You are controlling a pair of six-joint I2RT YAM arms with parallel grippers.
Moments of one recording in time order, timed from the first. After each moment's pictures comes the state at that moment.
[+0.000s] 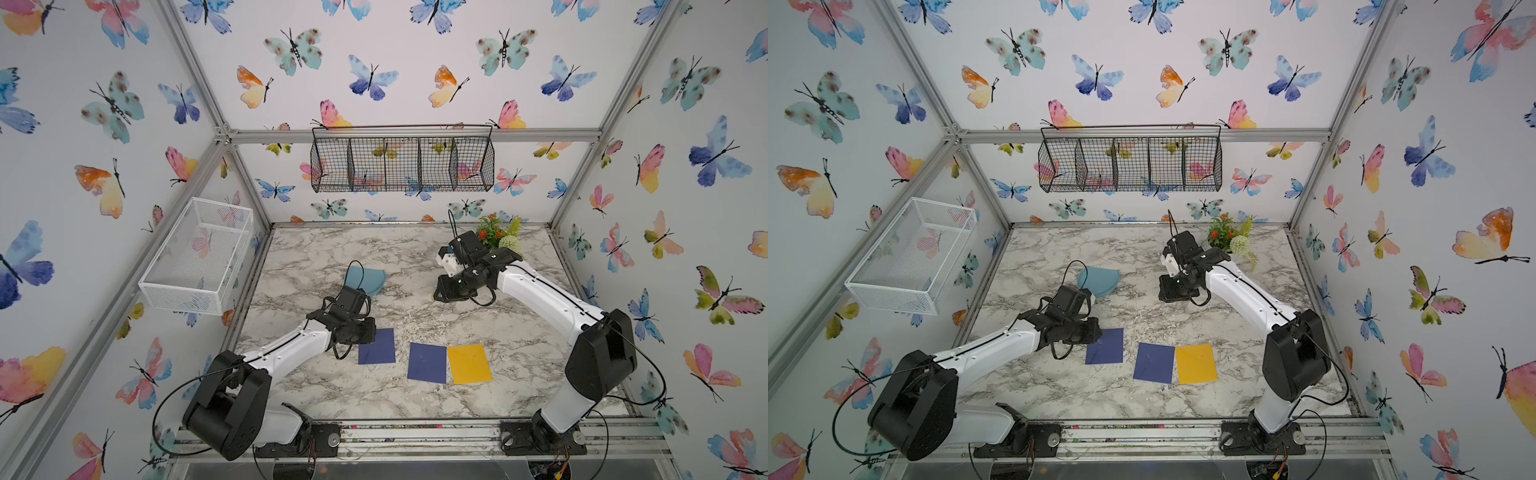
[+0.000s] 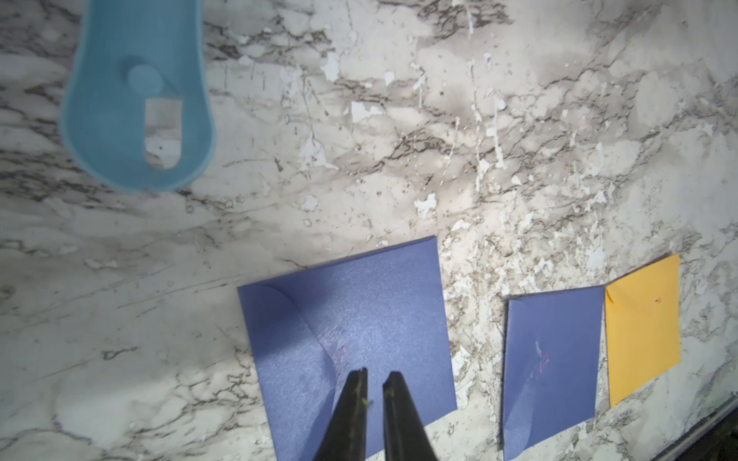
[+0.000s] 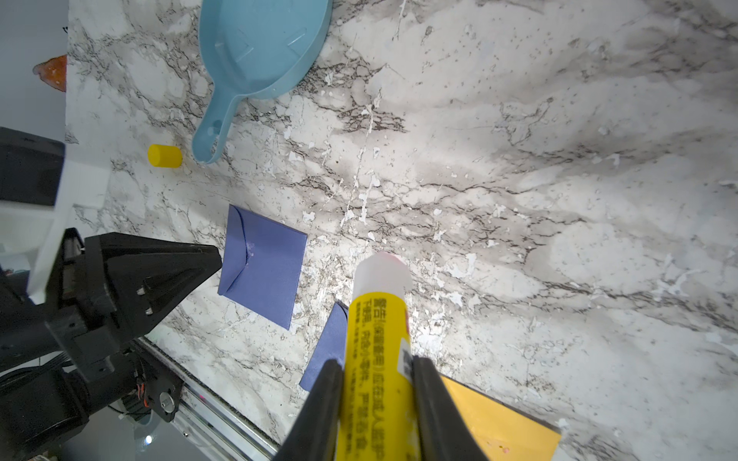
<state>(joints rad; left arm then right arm) -0.54 1.37 0.72 -0.42 0.17 -0.48 0.58 1.69 1.47 -0.91 -0.25 0.30</state>
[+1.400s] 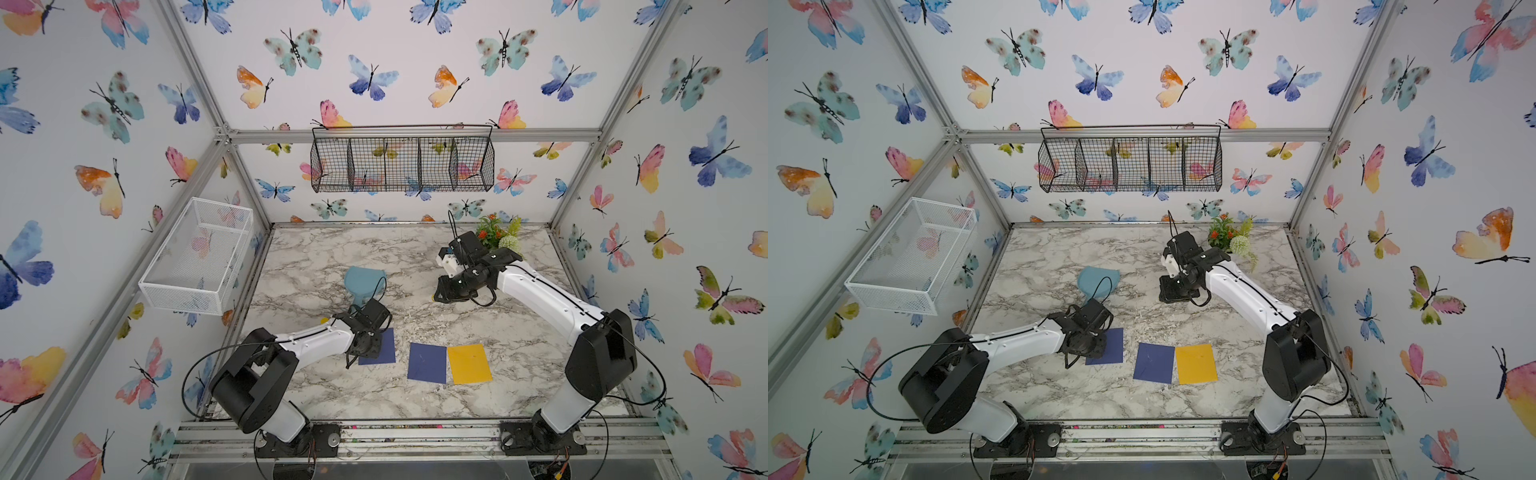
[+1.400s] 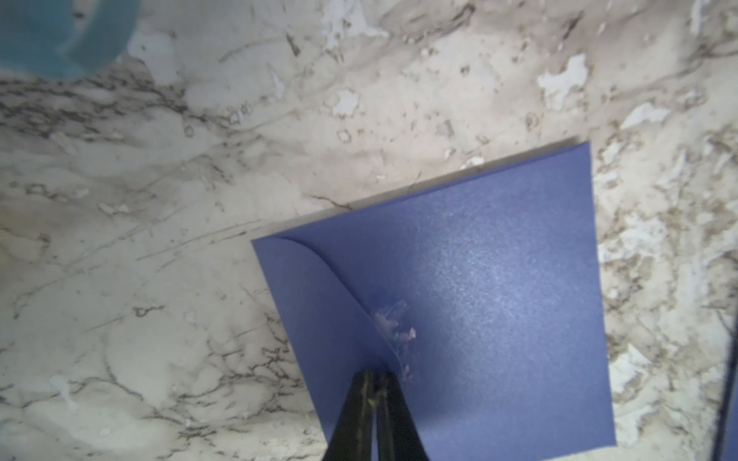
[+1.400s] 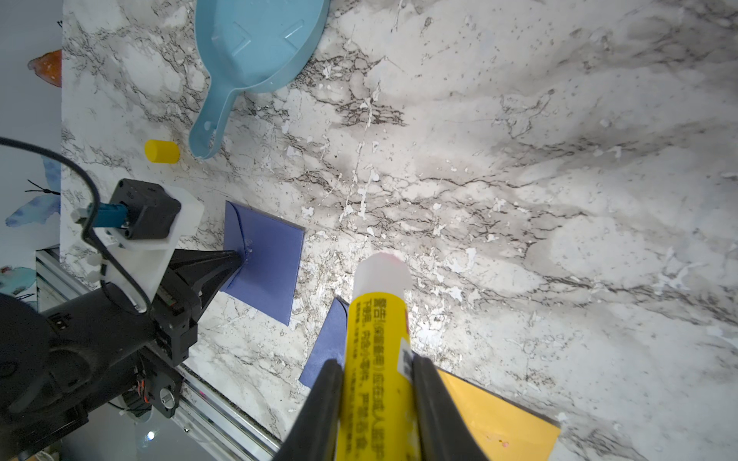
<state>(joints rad) -0.72 1.54 0.77 -0.55 -0.13 -0.47 0.58 1.69 1.47 -0.93 -0.25 0.29</state>
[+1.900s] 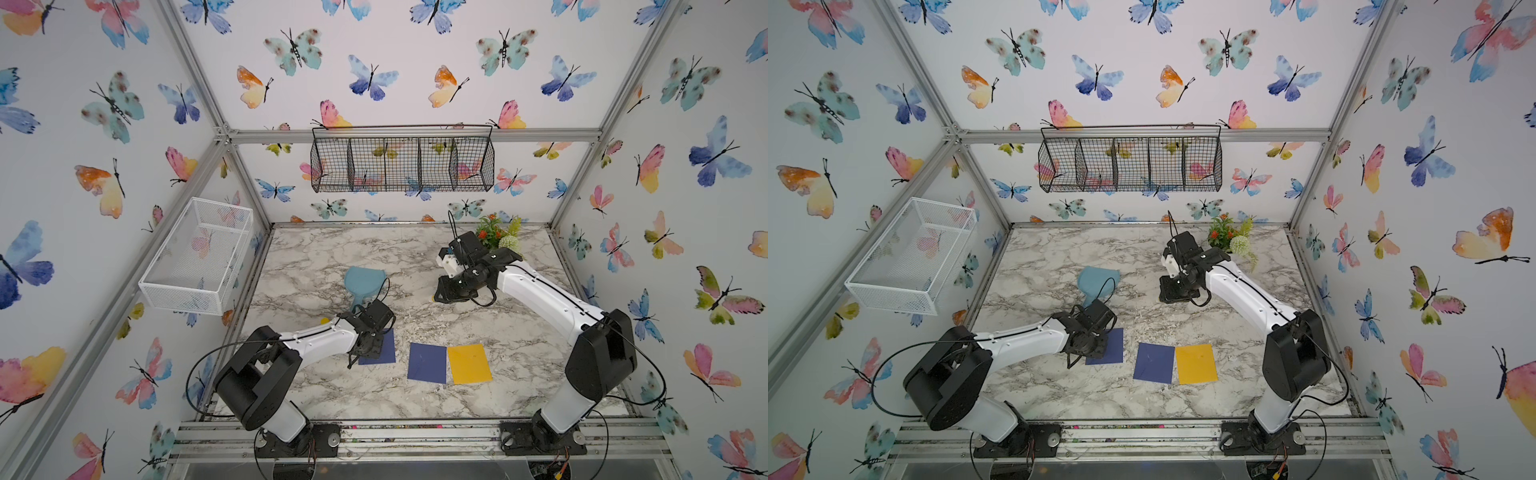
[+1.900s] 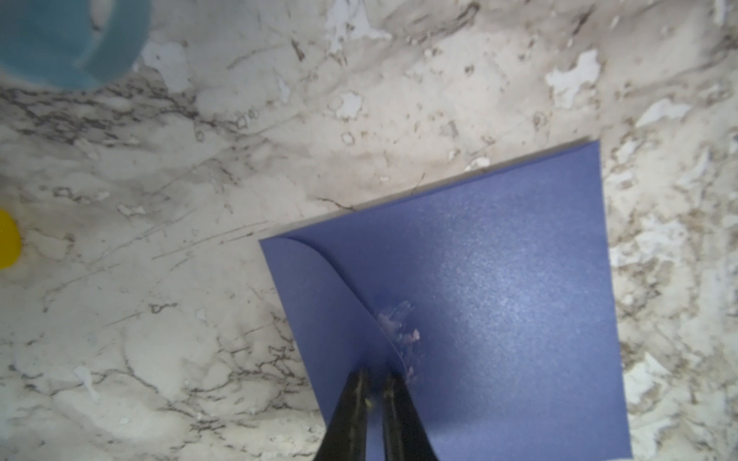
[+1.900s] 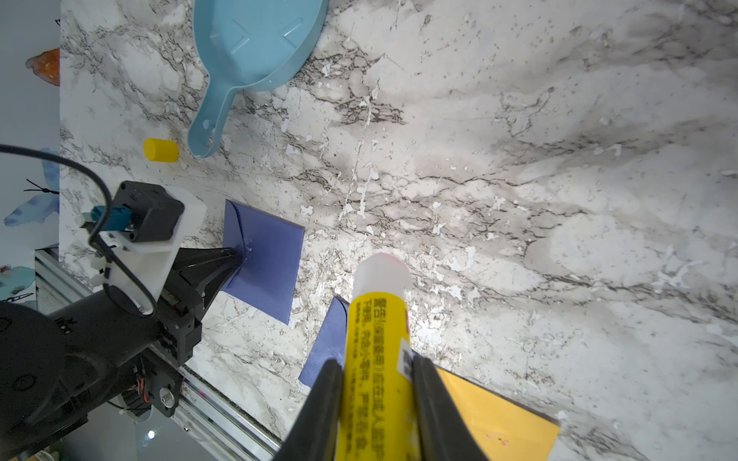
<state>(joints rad) -0.74 1.55 0.79 -0.57 -0.17 -0.48 0.58 1.69 1.47 -0.93 -0.25 0.29</state>
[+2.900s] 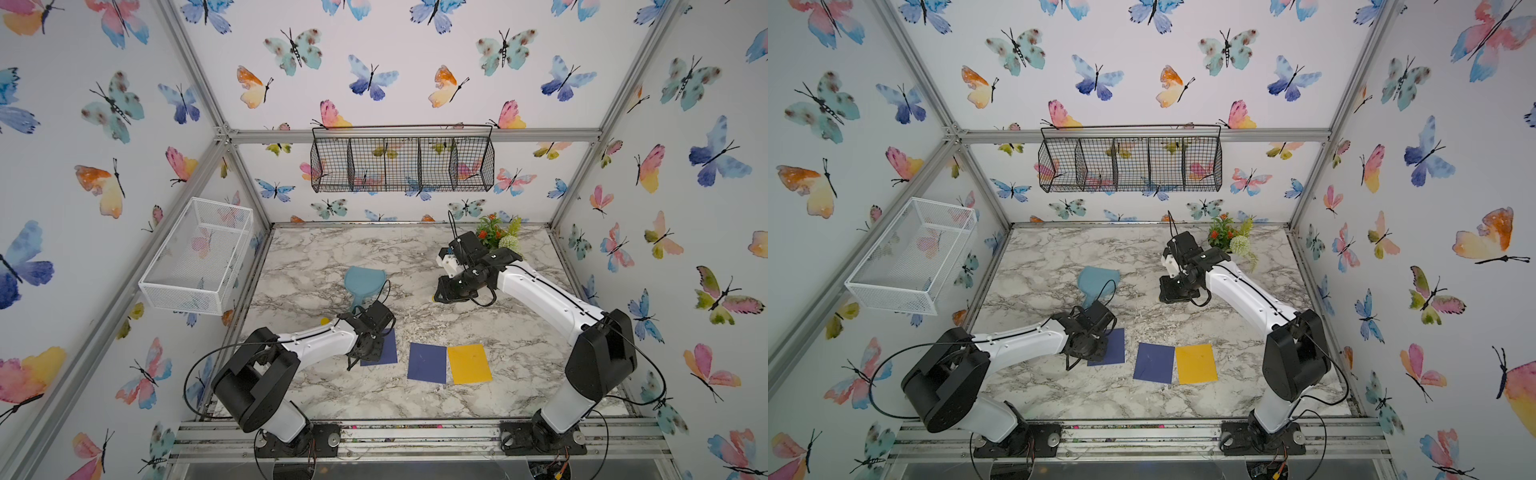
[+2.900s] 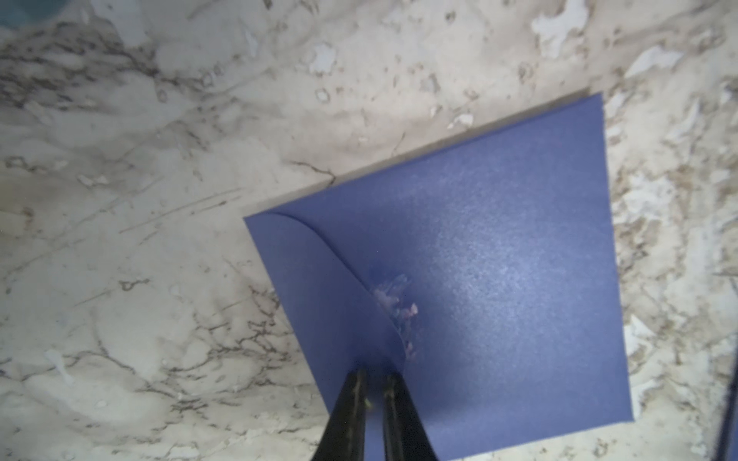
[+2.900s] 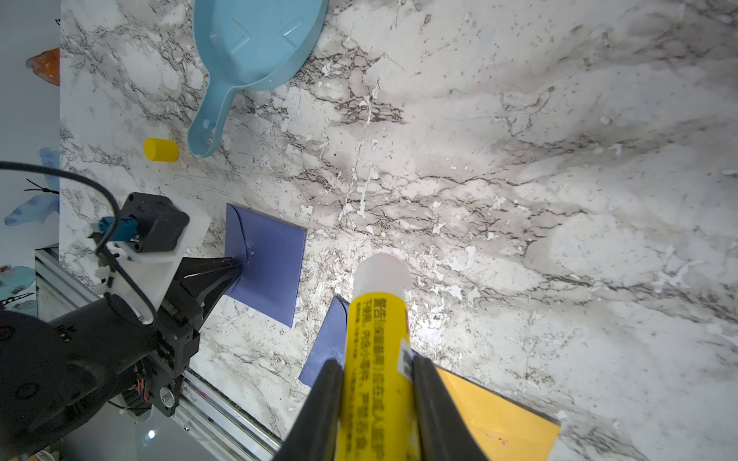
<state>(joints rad) -0.74 1.54 0.79 -0.60 -0.14 -0.48 0.58 1.69 1.47 -0.93 -0.25 0.29</state>
